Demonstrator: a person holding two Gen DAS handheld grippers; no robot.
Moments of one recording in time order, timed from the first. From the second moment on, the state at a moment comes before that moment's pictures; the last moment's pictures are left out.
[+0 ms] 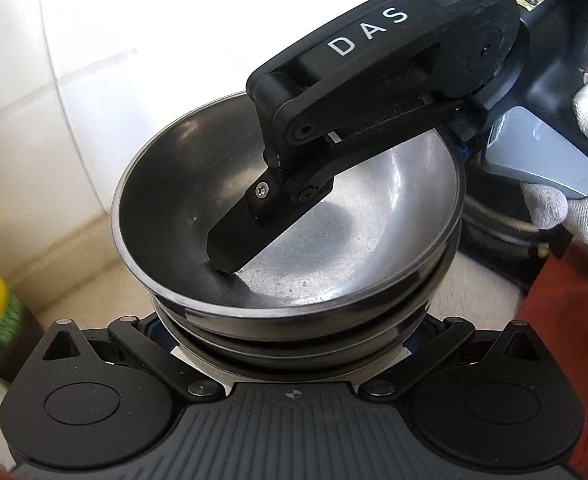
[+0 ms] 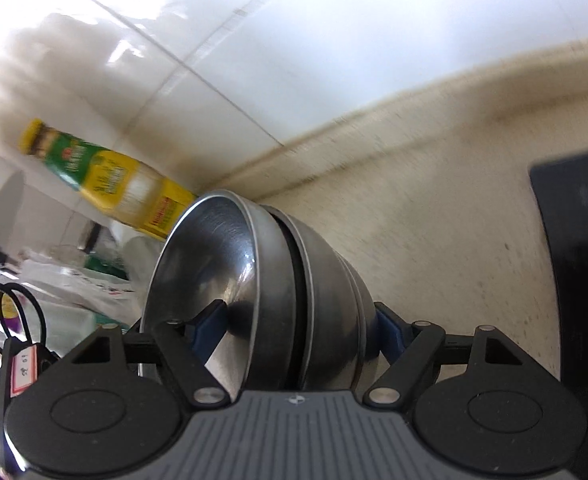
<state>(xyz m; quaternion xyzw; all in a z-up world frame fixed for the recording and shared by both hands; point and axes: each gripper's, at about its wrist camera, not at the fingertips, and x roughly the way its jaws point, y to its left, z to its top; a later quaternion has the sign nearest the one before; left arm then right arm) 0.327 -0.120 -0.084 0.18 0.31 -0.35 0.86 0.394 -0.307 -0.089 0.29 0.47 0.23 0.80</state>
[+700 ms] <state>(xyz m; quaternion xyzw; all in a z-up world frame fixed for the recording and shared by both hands) 0.201 -0.114 0.056 0.19 0.24 -0.27 0.92 0.286 -0.295 0.066 0.24 0.36 0.31 0.84</state>
